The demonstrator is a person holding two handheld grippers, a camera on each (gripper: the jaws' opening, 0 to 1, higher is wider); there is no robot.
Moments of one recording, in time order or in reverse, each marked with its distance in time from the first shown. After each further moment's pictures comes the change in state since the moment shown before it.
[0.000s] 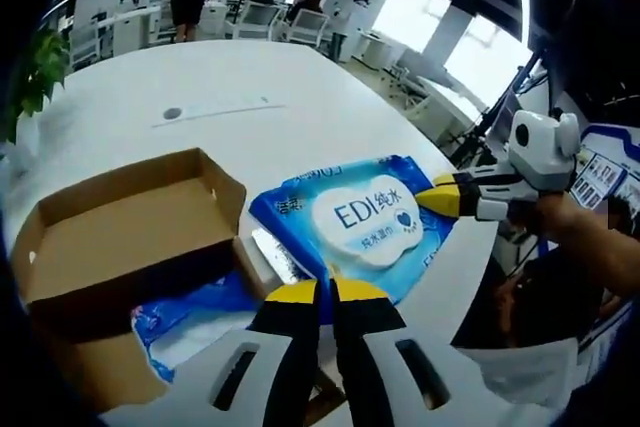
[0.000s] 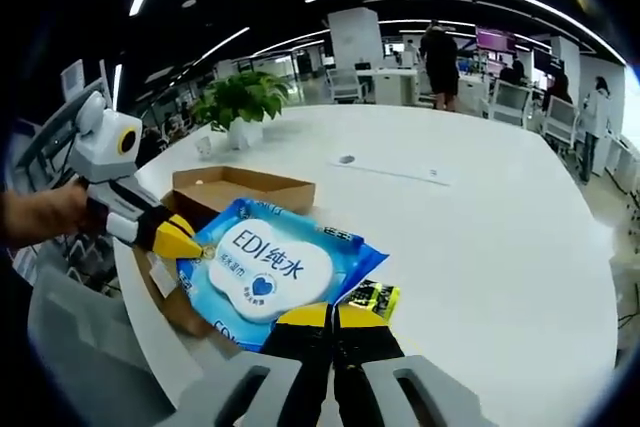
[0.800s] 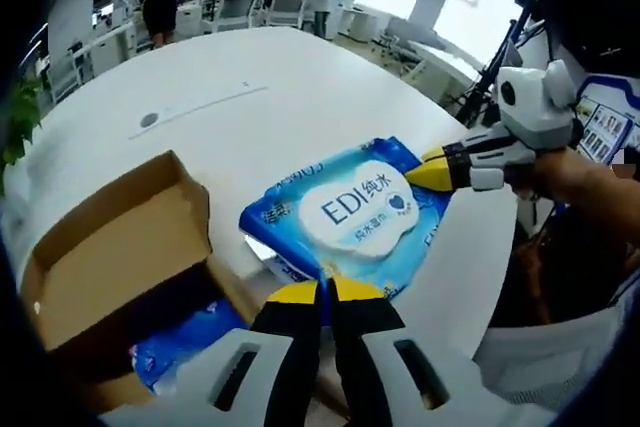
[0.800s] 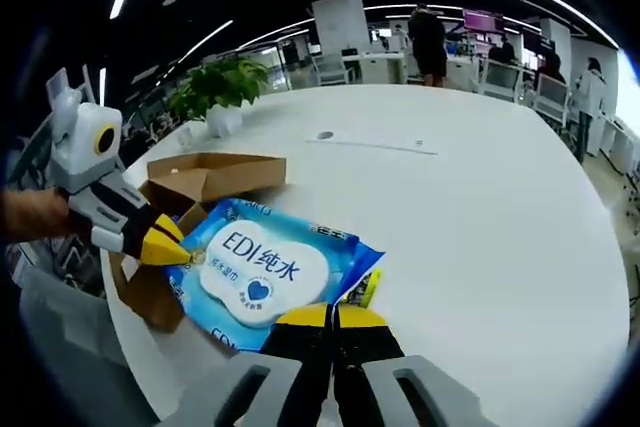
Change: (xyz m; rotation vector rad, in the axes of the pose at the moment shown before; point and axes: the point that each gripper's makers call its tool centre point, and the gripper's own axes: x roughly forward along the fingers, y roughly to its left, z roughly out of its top) left arm 0.044 0.005 -0.011 0.202 0.120 0.049; right arm 0.033 -0.031 -0.027 0.049 0.055 -0.017
